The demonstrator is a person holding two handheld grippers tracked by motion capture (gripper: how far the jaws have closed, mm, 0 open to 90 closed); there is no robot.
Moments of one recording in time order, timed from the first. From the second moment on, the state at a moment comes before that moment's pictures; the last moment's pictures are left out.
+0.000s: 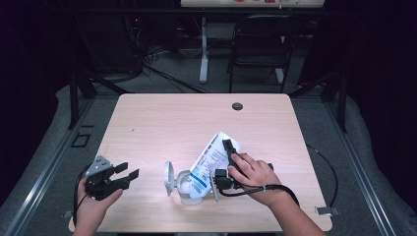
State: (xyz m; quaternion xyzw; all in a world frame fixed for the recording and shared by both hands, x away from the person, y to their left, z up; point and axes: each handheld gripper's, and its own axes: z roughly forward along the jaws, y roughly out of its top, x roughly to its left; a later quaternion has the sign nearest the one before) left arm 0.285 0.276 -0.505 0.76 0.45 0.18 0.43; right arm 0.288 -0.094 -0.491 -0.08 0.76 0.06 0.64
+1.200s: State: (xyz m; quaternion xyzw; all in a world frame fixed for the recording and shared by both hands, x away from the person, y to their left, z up) left arm 0.285 0.277 -0.505 0.76 0.45 0.18 0.43; right arm 0.287 -0.103 -0.507 -0.01 0.78 0.10 0.61
